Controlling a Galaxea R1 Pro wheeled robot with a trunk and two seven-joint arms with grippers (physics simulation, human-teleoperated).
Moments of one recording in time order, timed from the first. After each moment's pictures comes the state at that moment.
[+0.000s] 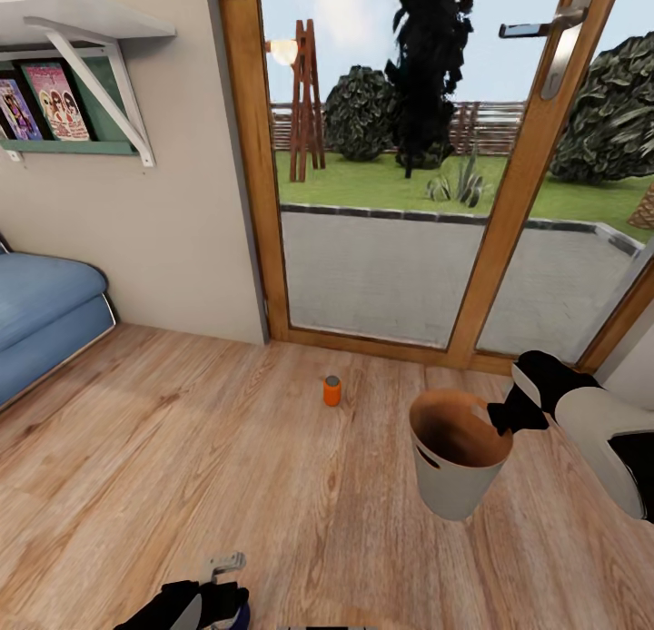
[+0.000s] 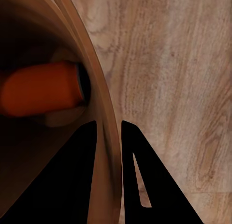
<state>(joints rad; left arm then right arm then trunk) -0.48 0.02 -0.14 -0.30 0.28 0.29 -0.03 -1.26 -0.29 0.26 -0.13 -0.11 1.05 0.16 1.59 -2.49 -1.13</state>
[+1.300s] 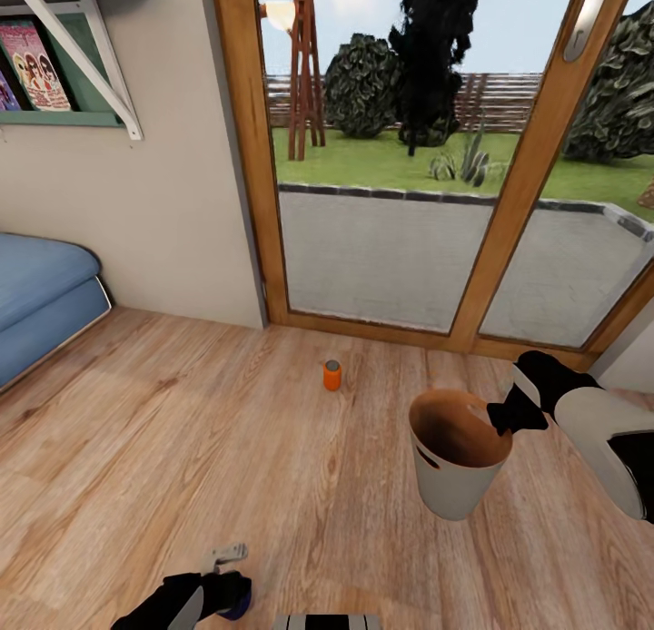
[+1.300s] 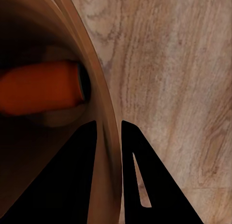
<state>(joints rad) -0.48 0.02 -0.14 -0.33 0.28 0.29 -0.03 -1.26 -0.29 0.26 -0.13 -0.11 1.05 0.16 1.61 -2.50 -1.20</state>
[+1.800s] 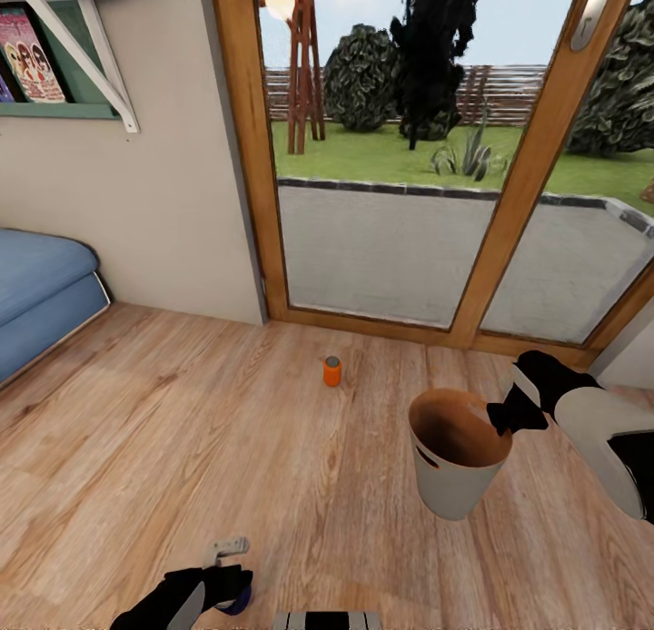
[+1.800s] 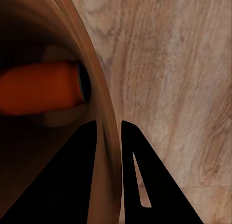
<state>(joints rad) -0.48 0.02 -0.15 -0.35 0.28 0.27 -0.03 -1.26 -0.29 0.26 -0.13 -0.11 1.05 0.17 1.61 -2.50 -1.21</state>
